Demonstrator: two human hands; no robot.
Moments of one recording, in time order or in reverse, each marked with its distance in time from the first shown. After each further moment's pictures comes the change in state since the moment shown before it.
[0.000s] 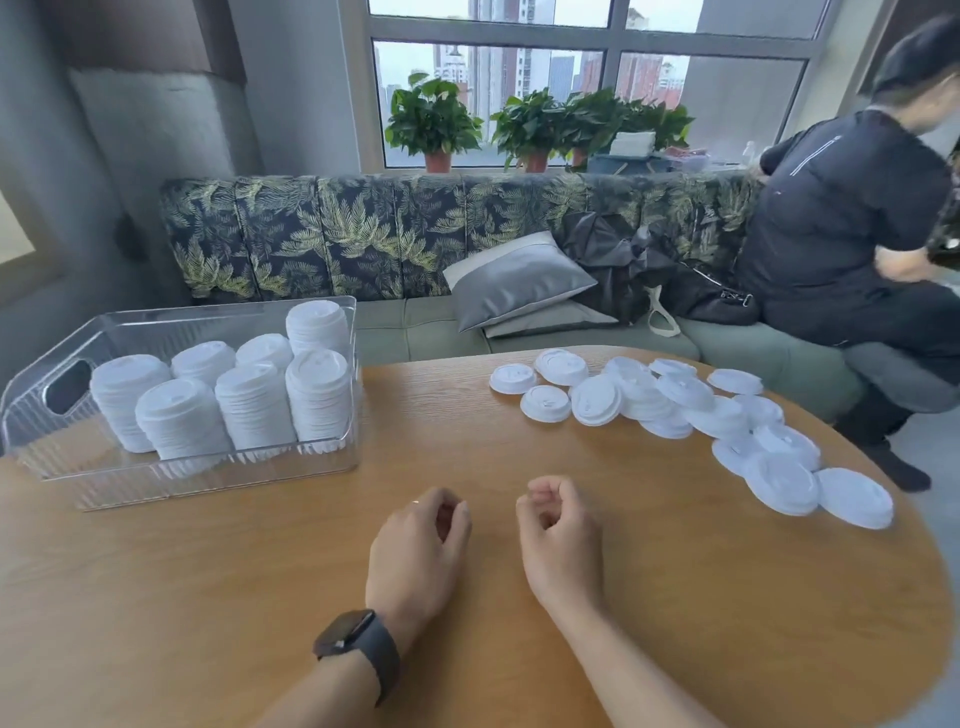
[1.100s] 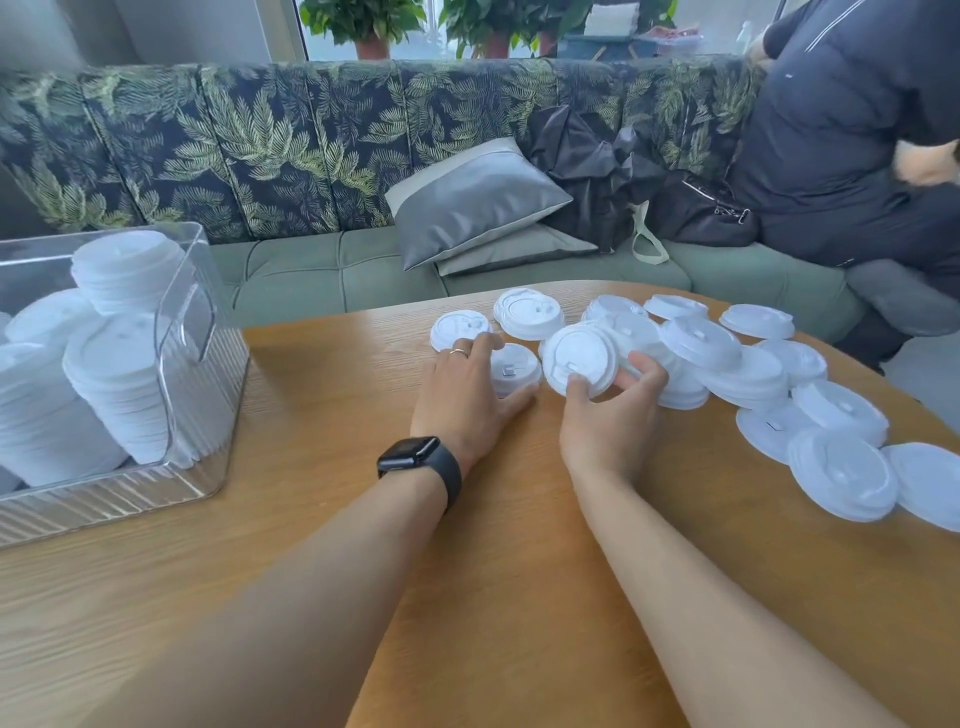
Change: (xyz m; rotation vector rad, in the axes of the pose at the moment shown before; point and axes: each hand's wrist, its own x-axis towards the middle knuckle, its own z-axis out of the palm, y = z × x) left_hand 0.189 0.043 0.136 0.147 -0.115 0.240; right_hand 0.171 0.049 -0.001 -0.022 0.428 0.215
